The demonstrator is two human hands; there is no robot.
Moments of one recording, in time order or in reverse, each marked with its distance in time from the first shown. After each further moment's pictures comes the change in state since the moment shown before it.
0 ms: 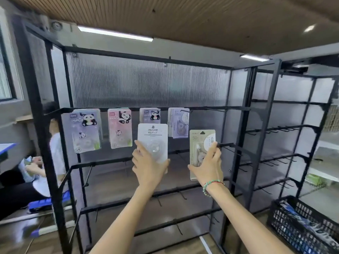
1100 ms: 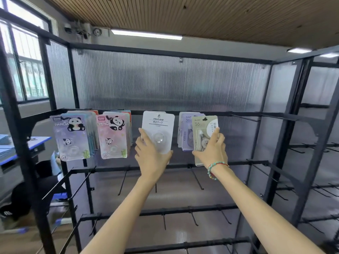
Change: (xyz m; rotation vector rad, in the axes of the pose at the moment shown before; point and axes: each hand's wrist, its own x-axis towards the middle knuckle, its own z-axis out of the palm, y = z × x) left_hand 0.113 0.031 0.093 0.107 0.189 0.012; right_hand 0.196 0.010 0.060 0.035 -0.120 -0.176
